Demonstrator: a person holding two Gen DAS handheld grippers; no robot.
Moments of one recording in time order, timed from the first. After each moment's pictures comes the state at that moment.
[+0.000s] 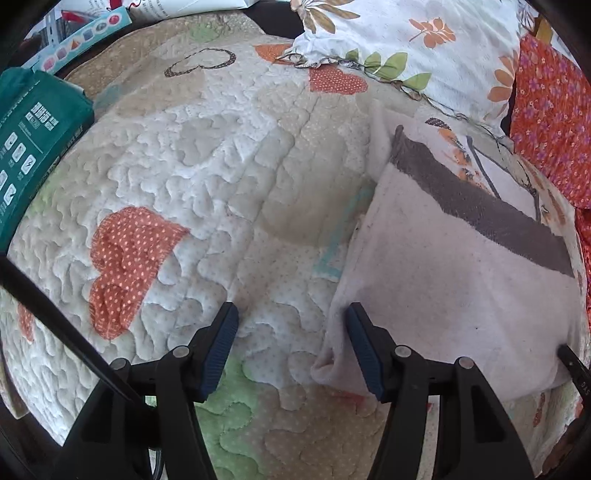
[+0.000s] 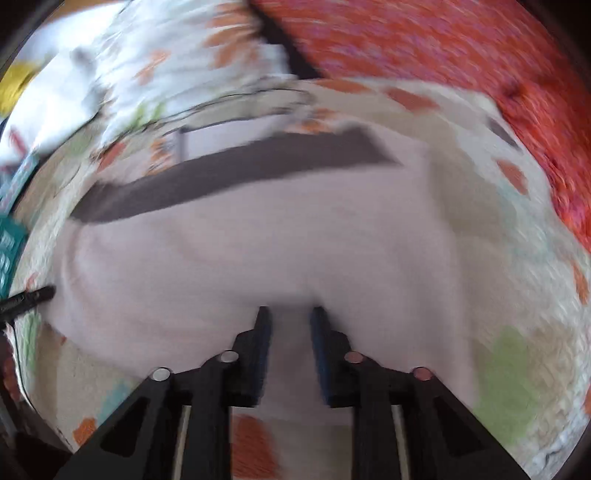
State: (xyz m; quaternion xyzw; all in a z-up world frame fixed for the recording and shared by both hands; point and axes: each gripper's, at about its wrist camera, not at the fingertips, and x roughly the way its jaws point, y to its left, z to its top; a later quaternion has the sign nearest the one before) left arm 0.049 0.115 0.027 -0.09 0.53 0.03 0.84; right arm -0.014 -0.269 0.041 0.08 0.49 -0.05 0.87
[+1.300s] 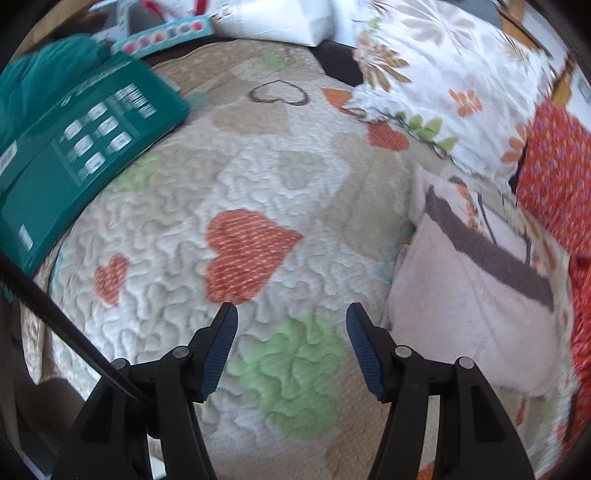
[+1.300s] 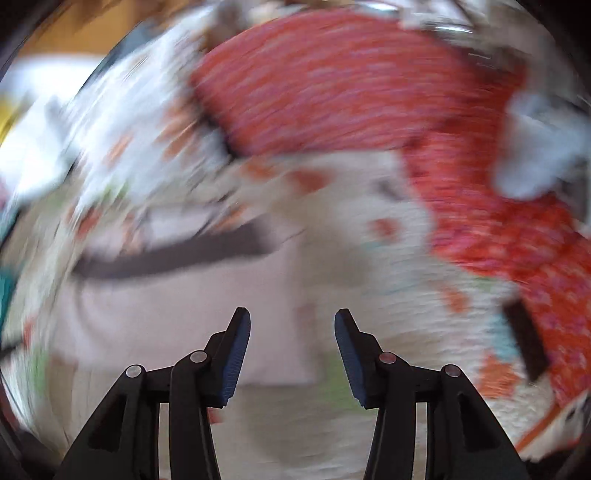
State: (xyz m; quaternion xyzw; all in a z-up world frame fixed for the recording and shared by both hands) left arm -0.014 0.186 0.075 -0.16 0.48 0.08 0.86; right arm -0.055 -0.263 0.151 0.03 0.43 -0.11 0.90
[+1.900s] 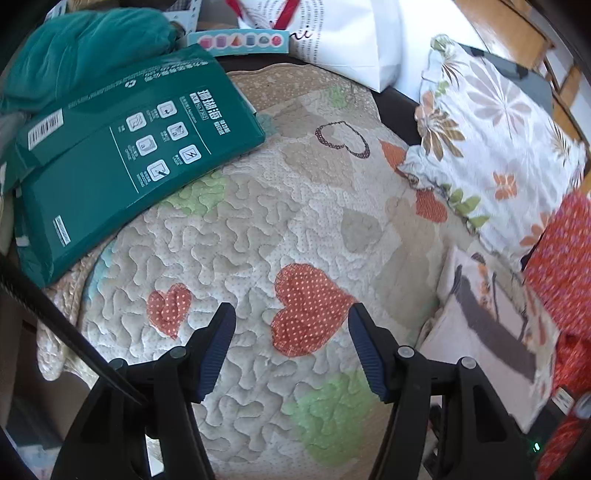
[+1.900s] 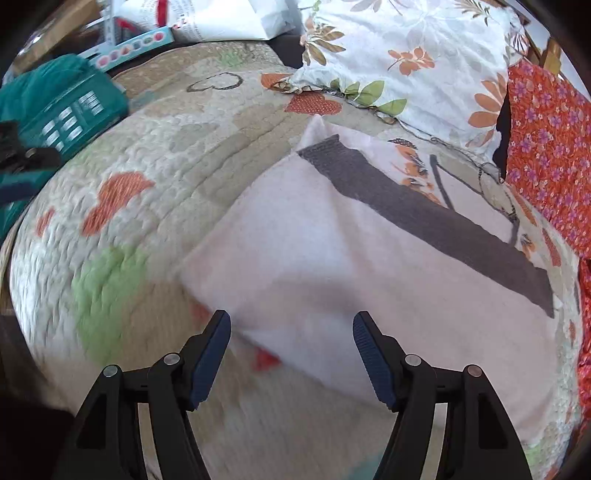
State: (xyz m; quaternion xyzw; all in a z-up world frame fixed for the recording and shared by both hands) left arm -0.015 0.256 0.096 -0.25 0.43 0.14 0.86; right arm 0.010 0.024 0.046 -0.12 0.47 0.12 0.87
